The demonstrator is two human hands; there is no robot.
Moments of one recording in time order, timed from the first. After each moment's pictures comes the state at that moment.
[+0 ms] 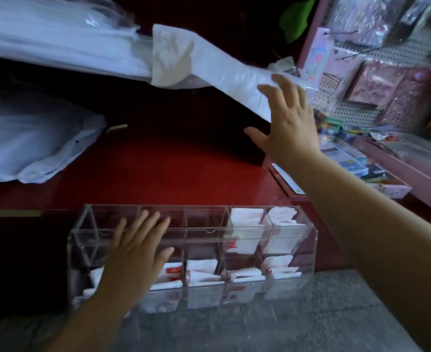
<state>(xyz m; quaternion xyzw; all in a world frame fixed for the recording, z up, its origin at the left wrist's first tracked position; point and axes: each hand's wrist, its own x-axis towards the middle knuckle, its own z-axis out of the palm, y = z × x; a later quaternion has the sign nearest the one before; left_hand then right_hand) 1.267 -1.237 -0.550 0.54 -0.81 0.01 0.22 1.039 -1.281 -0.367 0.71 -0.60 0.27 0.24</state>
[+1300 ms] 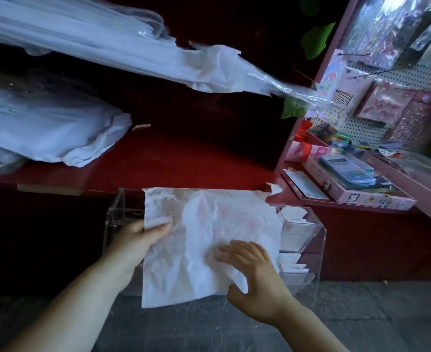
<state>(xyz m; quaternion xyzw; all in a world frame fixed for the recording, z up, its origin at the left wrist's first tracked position) 1.291 -1.209 -0.524 0.50 -0.42 -0.57 0.50 1.073 -1.169 -0.549 0.84 -0.47 0.27 0.03</state>
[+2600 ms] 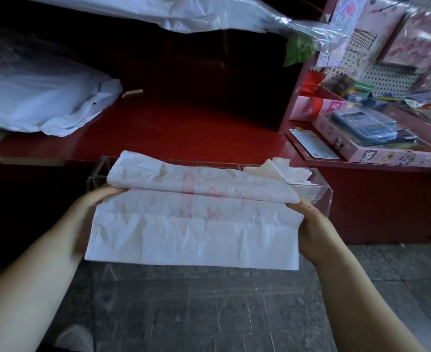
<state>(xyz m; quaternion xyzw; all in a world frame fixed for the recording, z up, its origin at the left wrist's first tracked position) 1.327 -1.200 -0.521 0.50 -0.38 -0.60 0.50 0.998 -1.190 -0.542 0.34 -0.42 0.58 -0.62</state>
